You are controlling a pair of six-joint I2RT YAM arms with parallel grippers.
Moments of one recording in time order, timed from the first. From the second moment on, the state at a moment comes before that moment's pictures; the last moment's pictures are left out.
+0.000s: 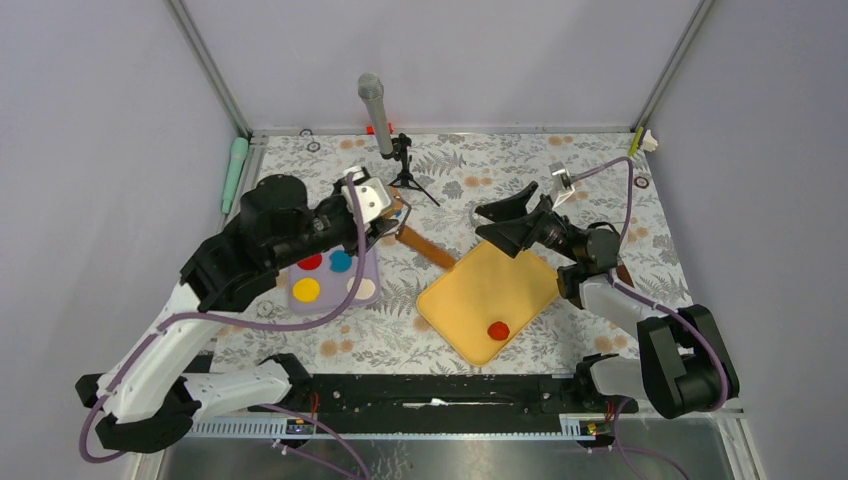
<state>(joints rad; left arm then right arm) -0.83 1.02 1.47 -0.74 0.10 0.38 0.28 1.28 0.48 1.38 -0.85 1.08</state>
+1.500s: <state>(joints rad) -0.83 0.94 1.48 -0.75 0.32 0.34 0.52 1.32 0.68 1.40 -0.90 1.03</state>
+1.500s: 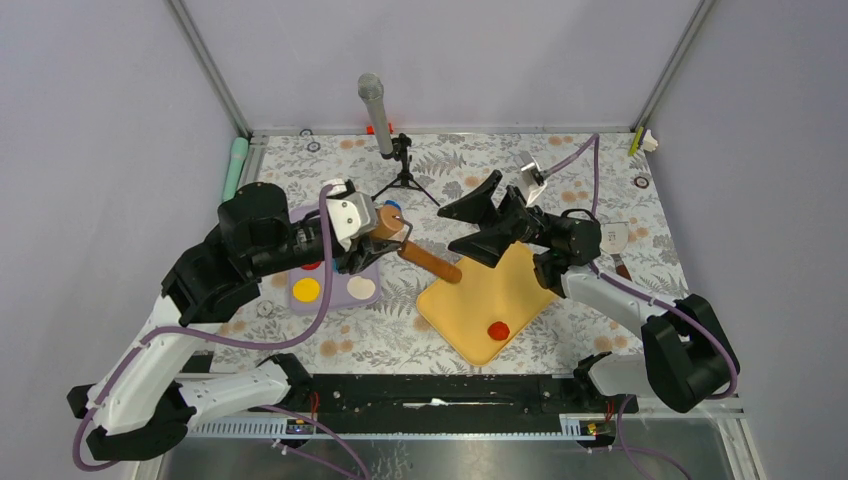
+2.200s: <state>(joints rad) -0.83 0.99 1.51 -0.77 0.34 0.32 0.59 1.33 0.68 1.40 -0.91 1.03</state>
